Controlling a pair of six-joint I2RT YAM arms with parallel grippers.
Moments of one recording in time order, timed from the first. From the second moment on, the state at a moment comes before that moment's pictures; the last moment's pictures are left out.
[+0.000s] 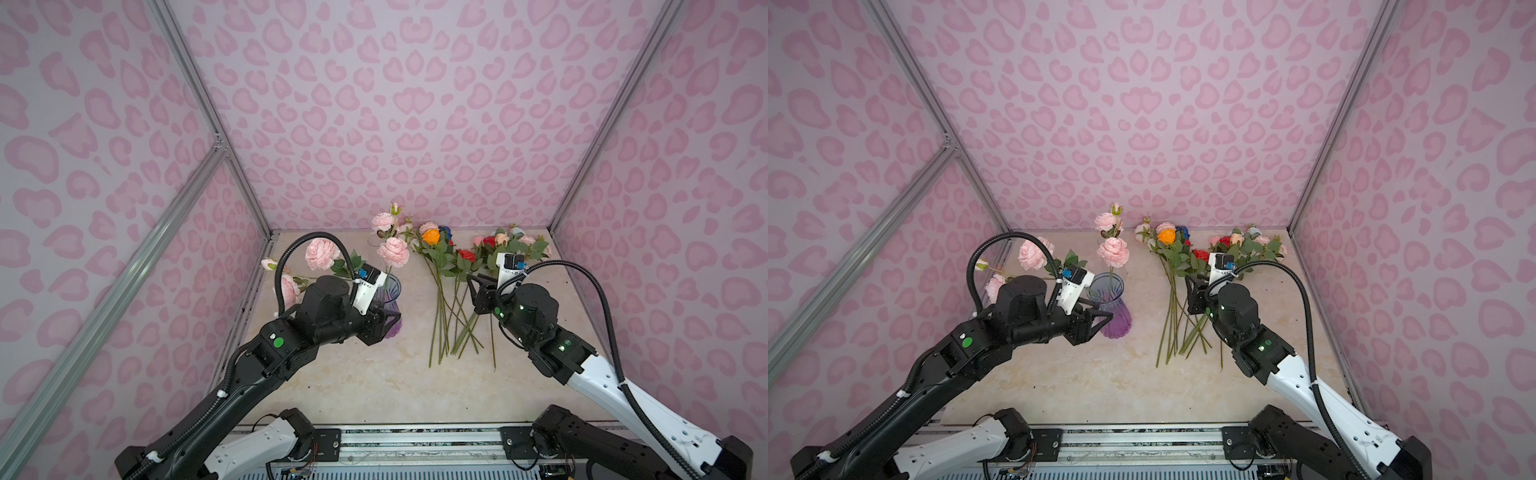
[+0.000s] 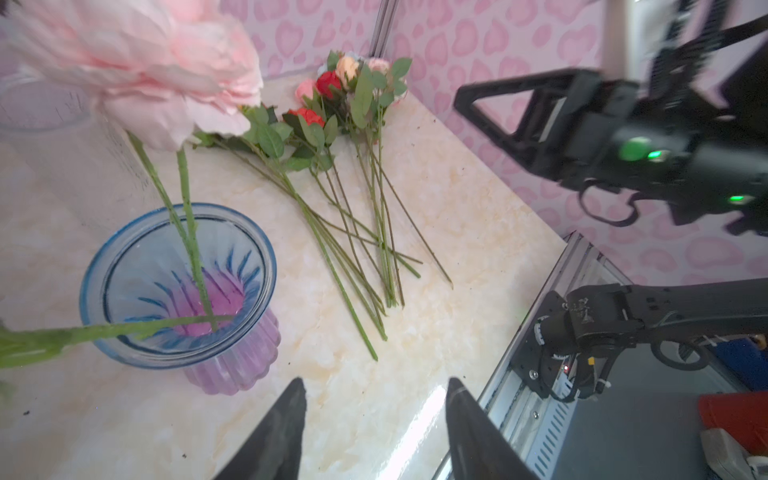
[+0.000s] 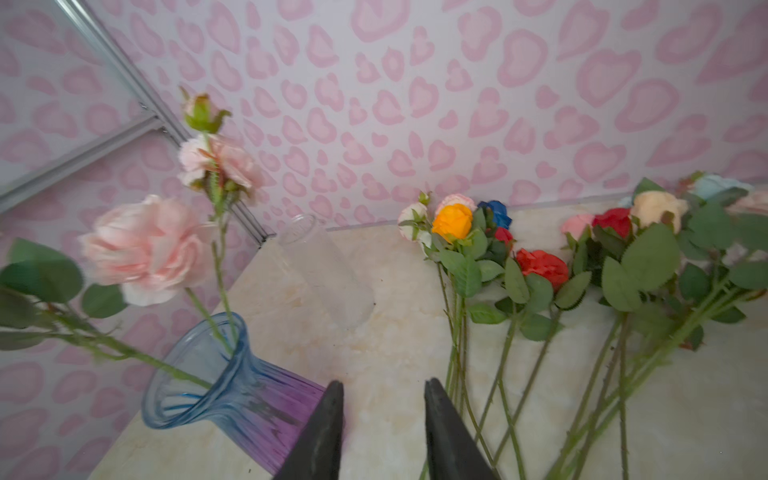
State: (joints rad) left arm -0.74 0.87 1.05 -0.61 0.20 -0.24; right arm 0.58 0.98 0.79 -0.11 0.20 0.47
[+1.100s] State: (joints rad) left arm -0.95 0.79 0.77 -0.04 -0.14 -0.32; right arm 0.36 1.88 1.24 -0.26 -0.13 0.50
